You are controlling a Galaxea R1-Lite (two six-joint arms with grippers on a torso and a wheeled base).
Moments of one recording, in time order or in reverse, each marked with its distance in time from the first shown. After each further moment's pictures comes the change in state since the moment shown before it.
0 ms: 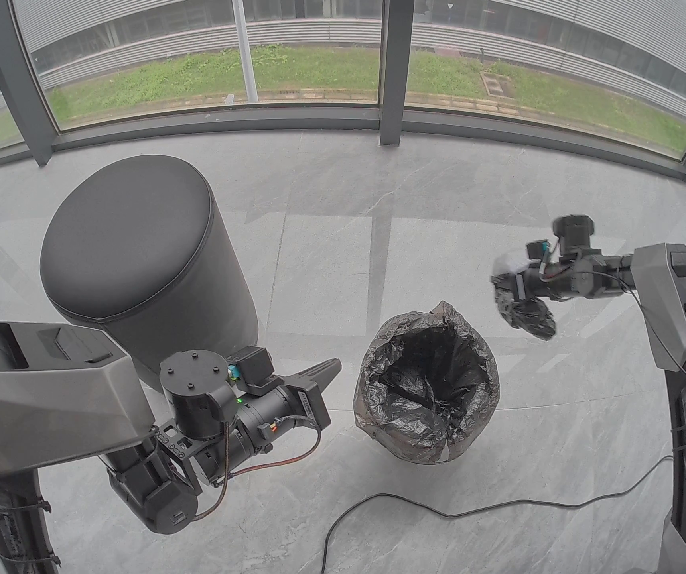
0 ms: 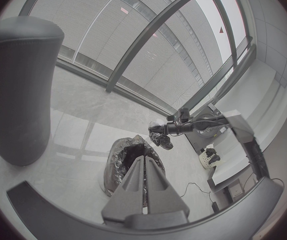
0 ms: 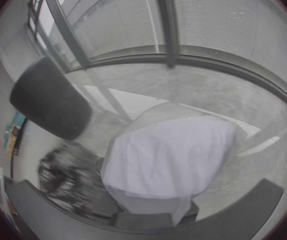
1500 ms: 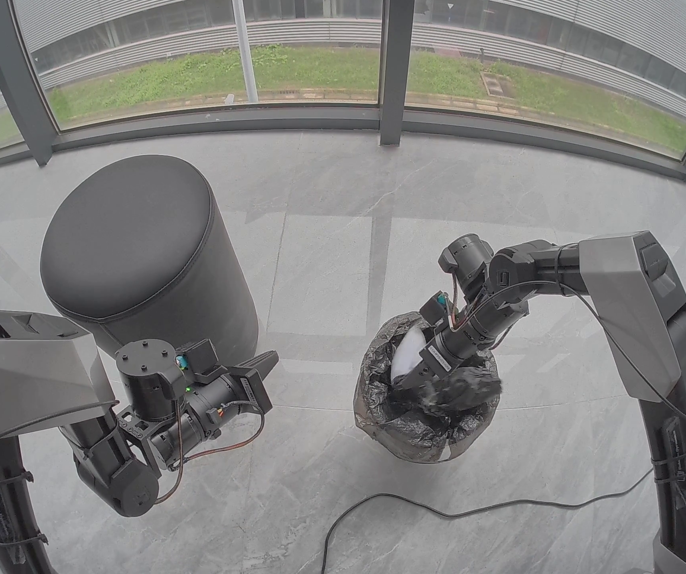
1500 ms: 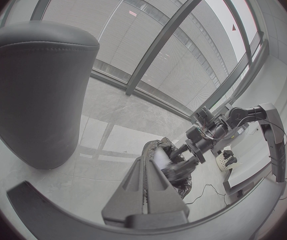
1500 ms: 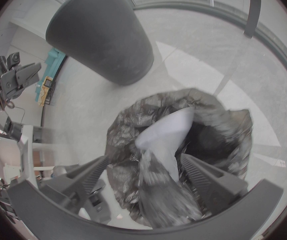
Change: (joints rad) left arm 0.177 -0.021 0.075 0.000 -0.015 0.043; right arm 0.393 -0.094 0.000 0.632 -0.082 -0.149
